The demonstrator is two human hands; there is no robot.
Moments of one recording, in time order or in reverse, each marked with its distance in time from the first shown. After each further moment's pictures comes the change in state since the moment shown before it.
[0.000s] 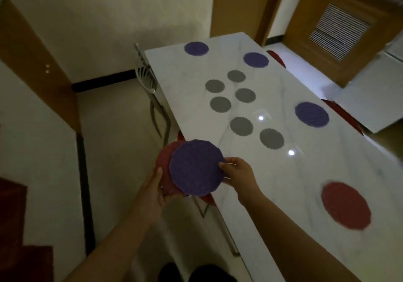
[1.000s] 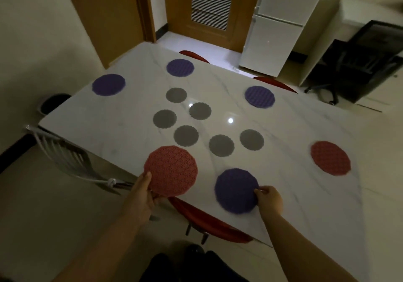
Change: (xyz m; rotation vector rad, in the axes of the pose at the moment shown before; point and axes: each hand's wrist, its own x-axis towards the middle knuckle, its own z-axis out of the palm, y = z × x) left_hand 0.261 0.148 0.040 0.393 -0.376 -0.338; right_hand 0.089 0.054 0.020 -0.176 1.015 0.419
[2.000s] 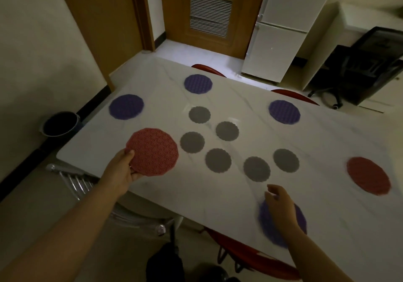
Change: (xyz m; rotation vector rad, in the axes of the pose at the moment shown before) left_hand 0.133 0.200 -0.083 0.271 0.058 0.077; right_hand -0.049 -0.112 0.072 0.105 -0.030 -0.186
